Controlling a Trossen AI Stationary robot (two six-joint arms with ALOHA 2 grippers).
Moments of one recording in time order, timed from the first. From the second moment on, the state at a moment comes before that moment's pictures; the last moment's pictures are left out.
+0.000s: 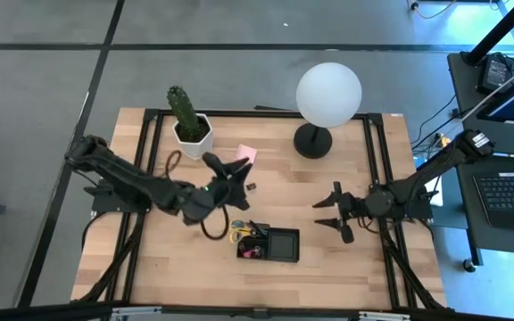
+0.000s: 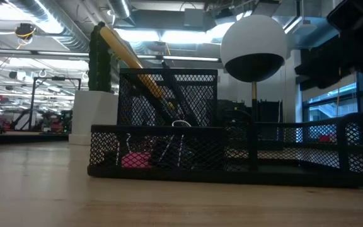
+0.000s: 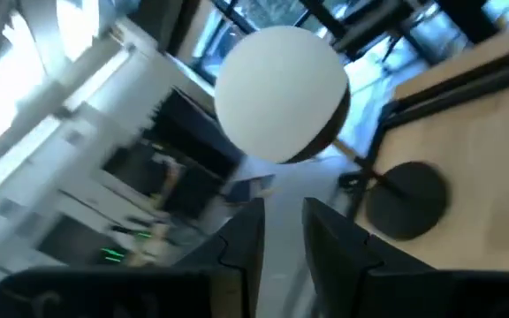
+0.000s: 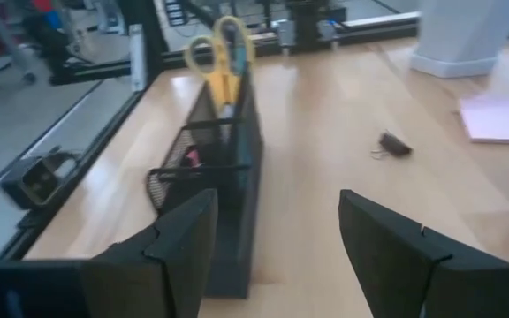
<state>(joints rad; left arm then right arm) -0.40 1.48 1.18 0.18 -1.27 0.71 0.52 0.88 0.16 0.44 0.41 0.28</state>
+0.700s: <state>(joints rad) 0.02 1.43 1.18 -0.39 -0.54 0.17 0.37 0.88 0.16 0.36 0.41 0.25</state>
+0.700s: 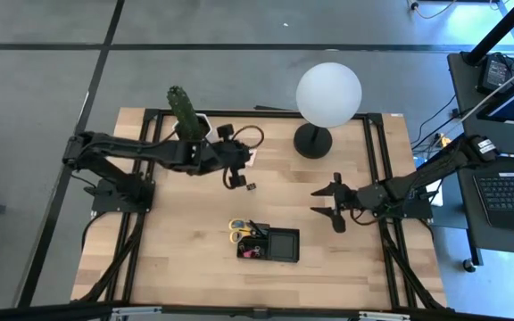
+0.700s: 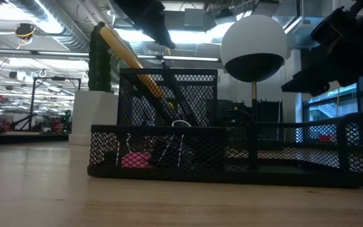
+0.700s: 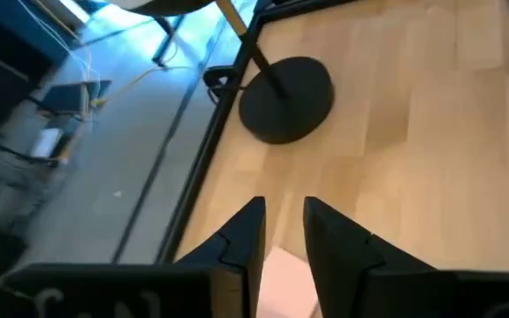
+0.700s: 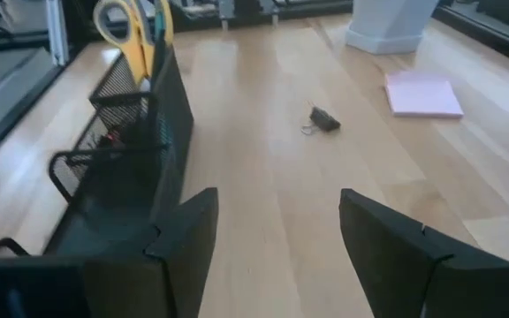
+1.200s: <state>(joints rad) 0.14 1.56 1.18 -0.38 -0.27 0.18 0.28 0.88 0.16 0.28 0.41 0.23</state>
